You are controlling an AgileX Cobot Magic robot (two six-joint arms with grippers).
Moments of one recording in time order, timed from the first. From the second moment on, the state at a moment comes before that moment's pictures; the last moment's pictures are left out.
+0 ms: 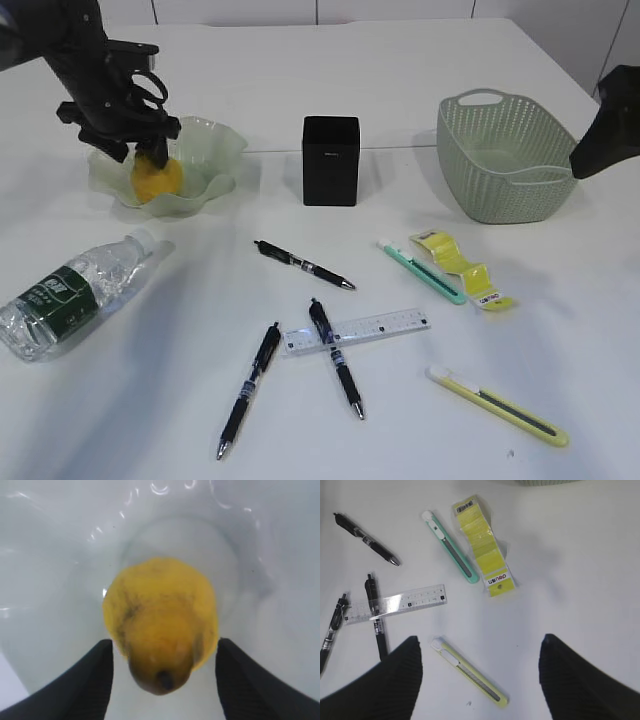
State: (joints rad) left arm -0.15 2.43 -2.22 0.02 1.01 0.00; right arm 0.00 1.39 -1.20 0.26 1.03 -0.08
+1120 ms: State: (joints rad) left arm -0.14 2.04 -2.22 0.04 1.25 0.02; right arm 0.00 1.39 -1.20 0.27 1.09 -0.13
